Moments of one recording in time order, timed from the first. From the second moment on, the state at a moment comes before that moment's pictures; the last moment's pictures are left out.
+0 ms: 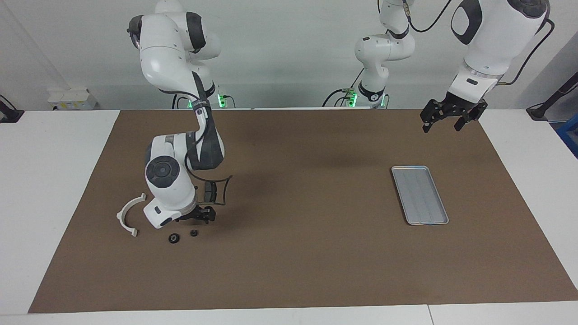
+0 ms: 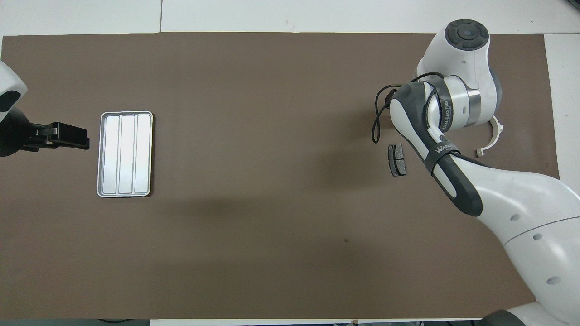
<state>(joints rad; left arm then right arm) 0.05 -0.05 -0.13 -1.70 -0.01 1.67 -0.05 0.15 0.65 -0.03 -1.41 -0.08 1.97 0.25</state>
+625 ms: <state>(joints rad) 0.05 -0.05 -0.13 -1.70 -0.01 1.67 -0.05 0.15 0.70 -0.03 -1.40 -0.09 2.10 0.32</state>
